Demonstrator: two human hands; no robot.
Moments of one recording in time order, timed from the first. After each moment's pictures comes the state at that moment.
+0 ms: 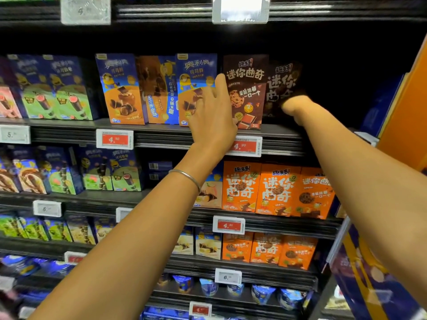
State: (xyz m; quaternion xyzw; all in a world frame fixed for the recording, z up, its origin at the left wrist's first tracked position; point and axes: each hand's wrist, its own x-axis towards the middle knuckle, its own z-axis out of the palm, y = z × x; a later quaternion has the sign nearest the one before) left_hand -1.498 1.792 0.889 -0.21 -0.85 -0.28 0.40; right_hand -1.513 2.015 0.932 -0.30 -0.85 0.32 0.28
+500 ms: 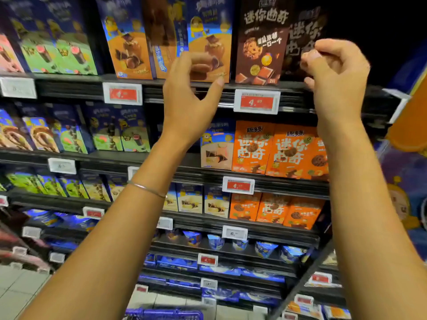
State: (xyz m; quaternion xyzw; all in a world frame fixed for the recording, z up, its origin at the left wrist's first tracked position) left_hand -1.466 1.700 0.849 -0.34 -0.68 -0.55 0.35; right_hand -1.382 1.909 0.880 -0.03 -0.67 0.53 0.52
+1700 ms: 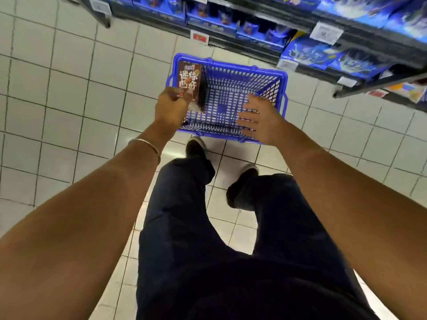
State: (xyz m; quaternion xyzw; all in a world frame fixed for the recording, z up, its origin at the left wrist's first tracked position) left_hand -1.367 1.267 0.172 0.25 -0.77 -0.52 -0.28; right_hand -1.307 1.490 0.187 -0.48 -0.48 0.66 -0.33
